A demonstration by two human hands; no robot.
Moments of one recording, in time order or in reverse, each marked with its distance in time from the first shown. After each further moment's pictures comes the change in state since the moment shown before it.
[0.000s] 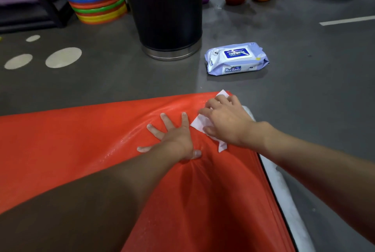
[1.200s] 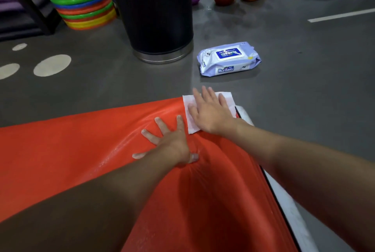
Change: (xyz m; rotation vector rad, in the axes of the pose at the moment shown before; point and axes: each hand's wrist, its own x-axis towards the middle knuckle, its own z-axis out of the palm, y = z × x) left_hand 0.003 0.000 0.000 0.033 -0.001 0.014; right_hand 0.043 -0.009 0.022 0.453 -0.020 0.388
